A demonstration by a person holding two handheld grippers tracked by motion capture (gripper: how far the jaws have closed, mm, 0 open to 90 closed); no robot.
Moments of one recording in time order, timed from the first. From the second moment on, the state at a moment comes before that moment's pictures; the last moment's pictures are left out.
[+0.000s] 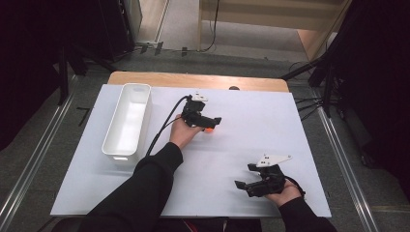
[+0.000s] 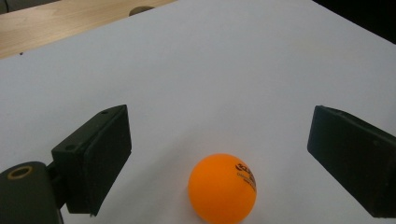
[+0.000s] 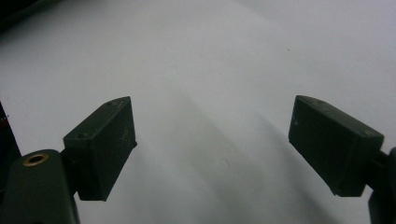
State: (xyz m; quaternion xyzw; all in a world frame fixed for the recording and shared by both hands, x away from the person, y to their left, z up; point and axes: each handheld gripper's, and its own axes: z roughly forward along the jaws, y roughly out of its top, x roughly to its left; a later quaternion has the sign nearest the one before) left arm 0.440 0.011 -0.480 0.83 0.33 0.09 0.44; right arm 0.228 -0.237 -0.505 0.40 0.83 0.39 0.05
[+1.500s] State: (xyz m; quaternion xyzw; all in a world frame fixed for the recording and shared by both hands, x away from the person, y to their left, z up) left arm 0.432 0.007 -0.514 0.86 0.32 0.09 0.39; right arm 0.227 -0.235 -0.506 0.40 0.83 0.38 0.05
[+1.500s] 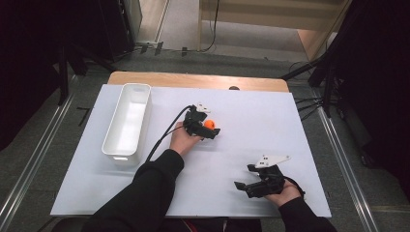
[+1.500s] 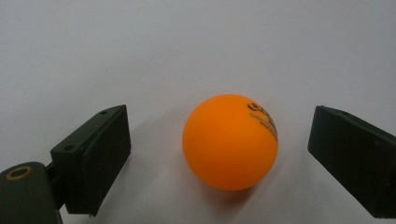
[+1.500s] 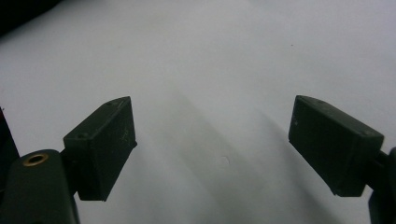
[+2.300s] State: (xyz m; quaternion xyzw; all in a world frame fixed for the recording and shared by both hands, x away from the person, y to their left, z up) left arm 0.424 -0.002 -0.515 0.87 0.31 0.15 0.35; right arm 0.227 -0.235 -0.507 0.40 0.84 0.37 0.05
